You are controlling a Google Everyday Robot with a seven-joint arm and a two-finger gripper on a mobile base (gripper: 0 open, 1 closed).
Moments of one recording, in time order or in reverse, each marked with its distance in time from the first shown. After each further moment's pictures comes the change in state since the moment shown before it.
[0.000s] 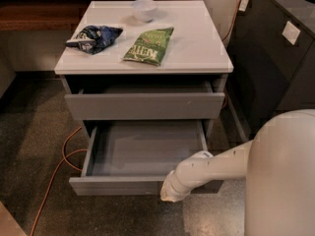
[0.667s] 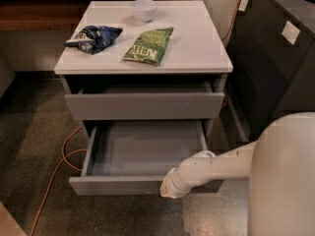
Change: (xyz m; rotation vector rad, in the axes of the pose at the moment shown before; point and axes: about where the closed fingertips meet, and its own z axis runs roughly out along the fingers) arm 0.002 -0.019 0.001 0.051 -0.029 0.001
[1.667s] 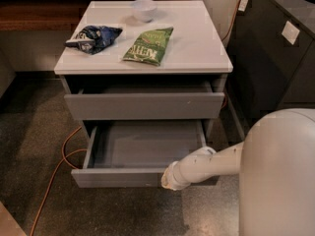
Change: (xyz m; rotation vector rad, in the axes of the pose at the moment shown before) arm 0.005 -0.035 0.003 0.087 -0.006 -0.016
